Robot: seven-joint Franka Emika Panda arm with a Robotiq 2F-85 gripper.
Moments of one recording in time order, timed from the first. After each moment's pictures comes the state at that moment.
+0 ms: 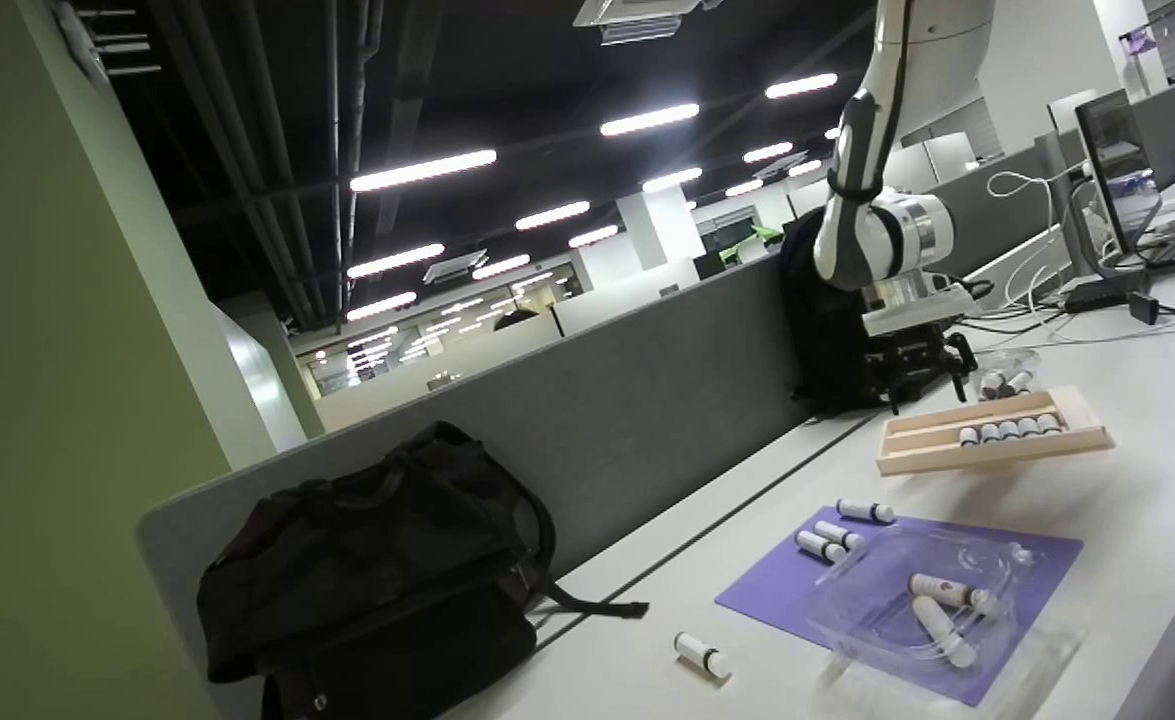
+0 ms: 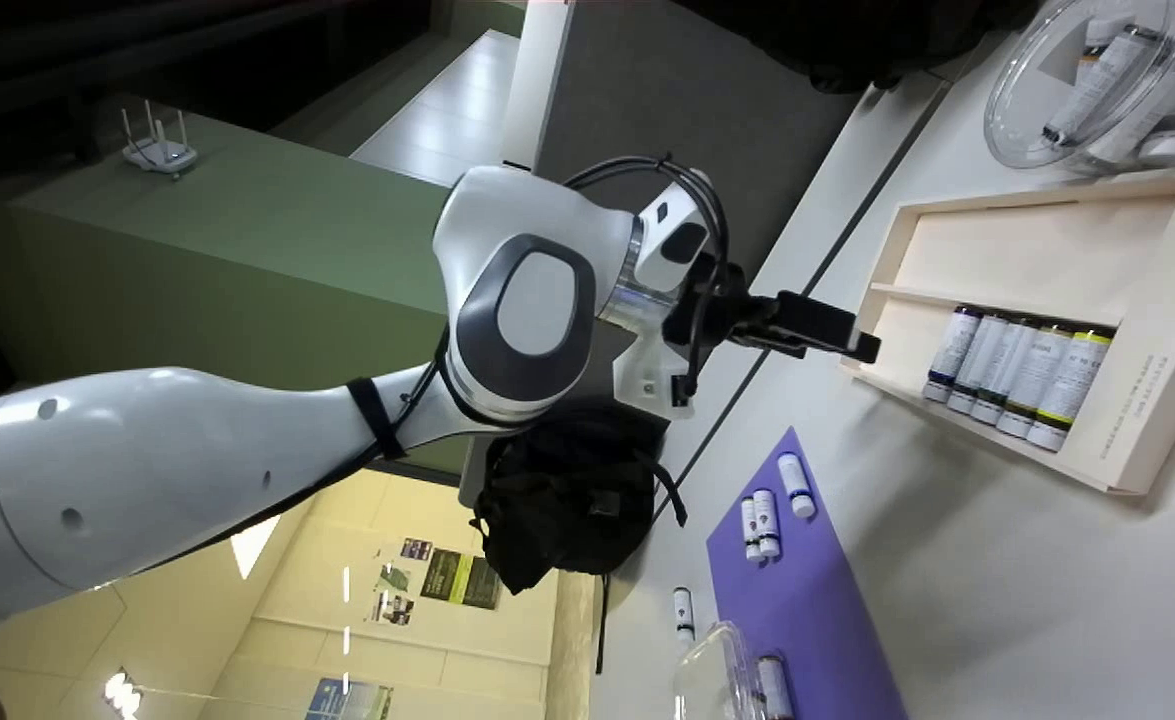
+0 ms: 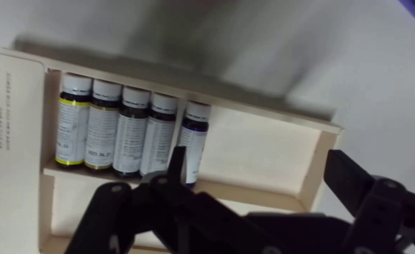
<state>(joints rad) -0.16 0.54 -0.16 -2.00 0.30 2.51 0.33</state>
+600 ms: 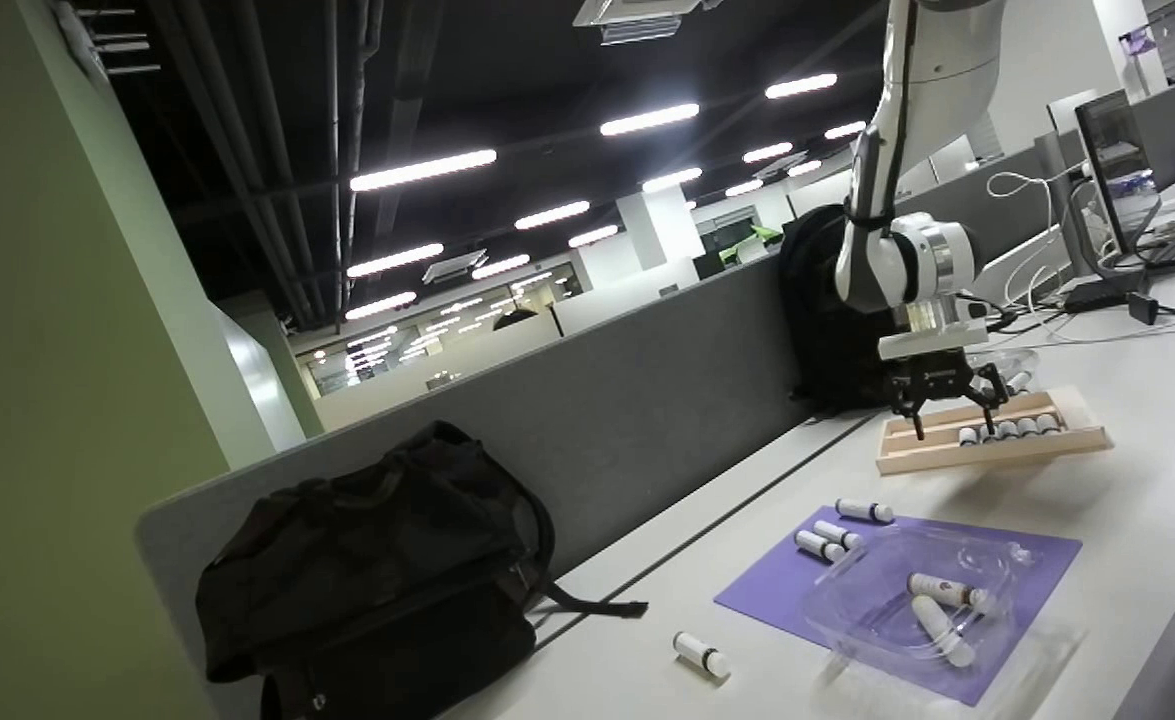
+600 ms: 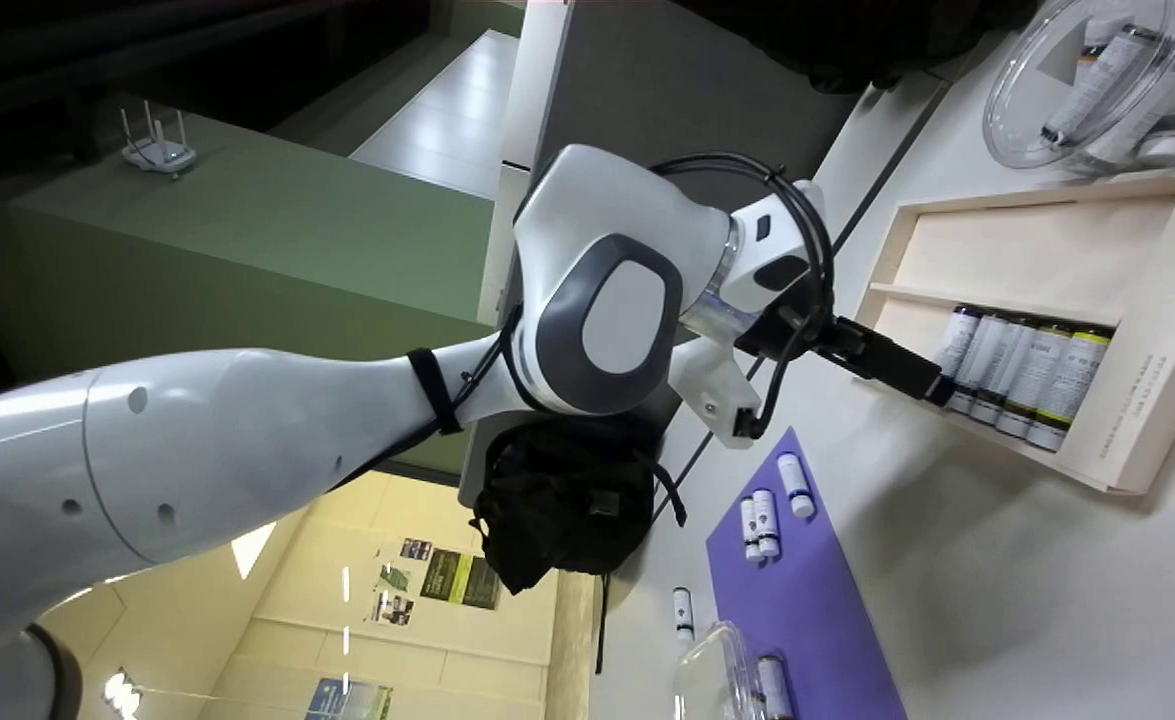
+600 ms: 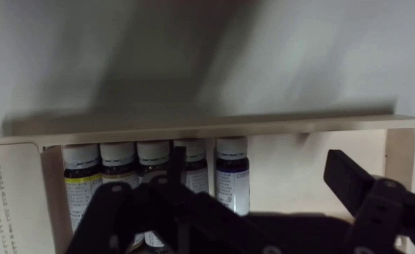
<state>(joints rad) -0.20 0.65 -0.16 -1.98 0.47 2.50 0.41</state>
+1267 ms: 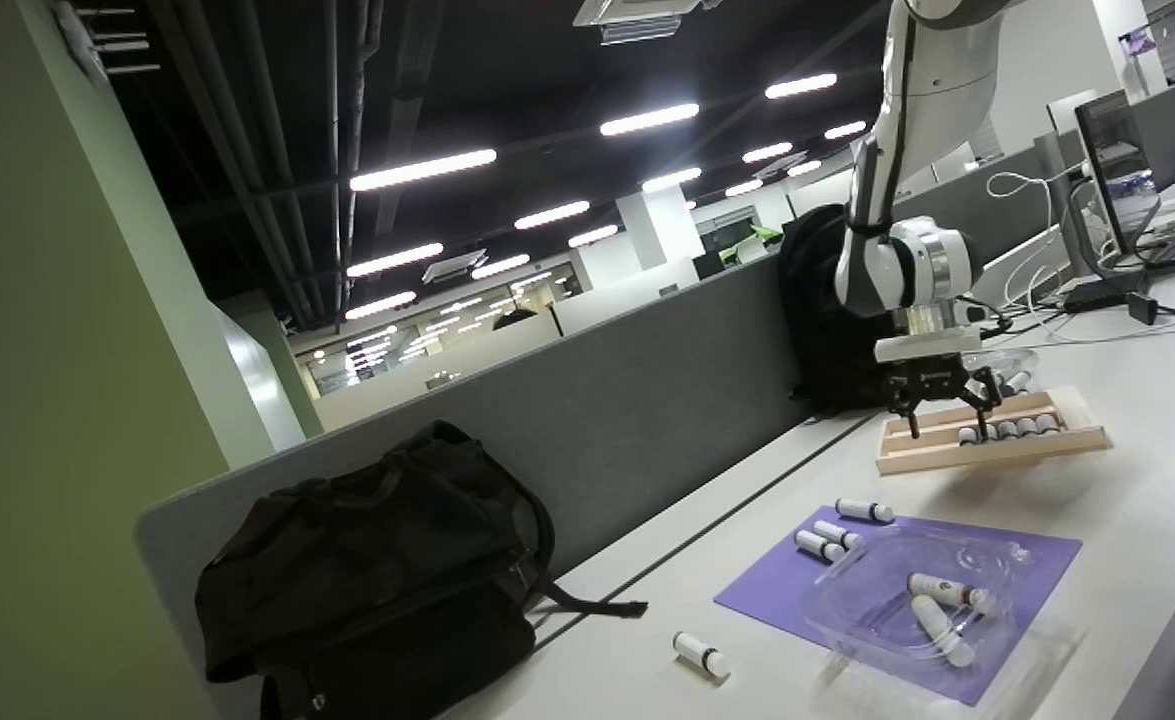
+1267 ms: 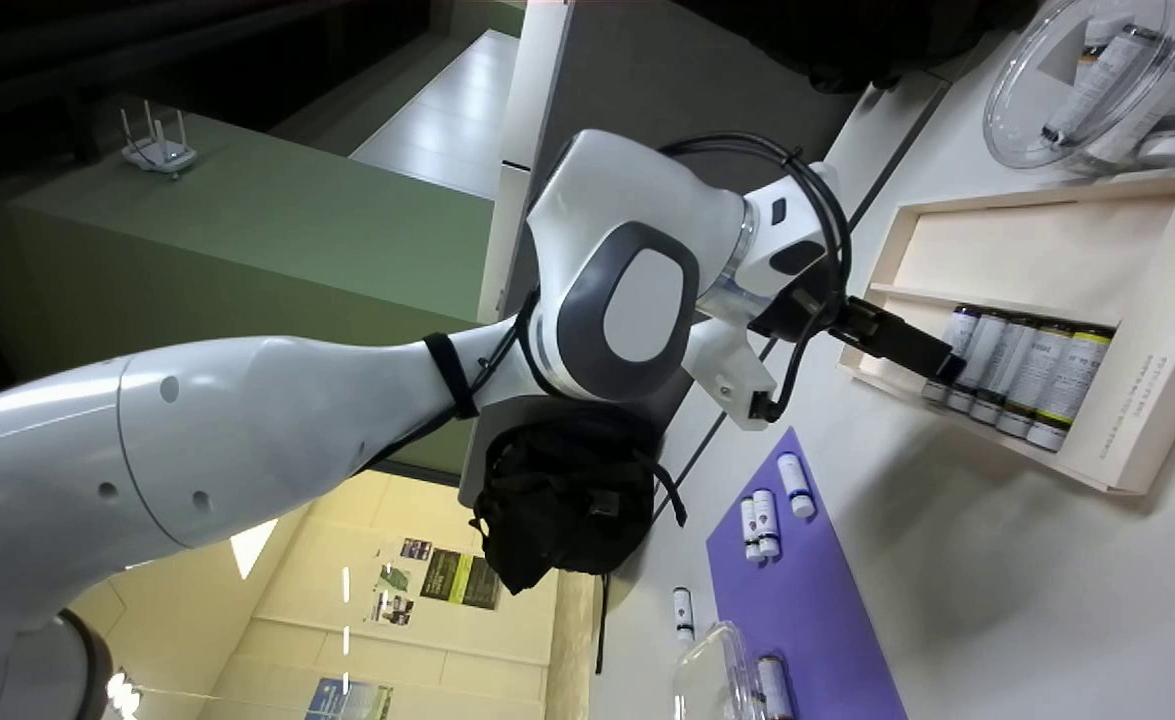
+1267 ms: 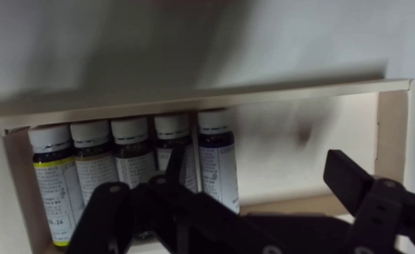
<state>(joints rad) -0.21 0.69 -0.16 -1.92 0.51 2.54 0.42</state>
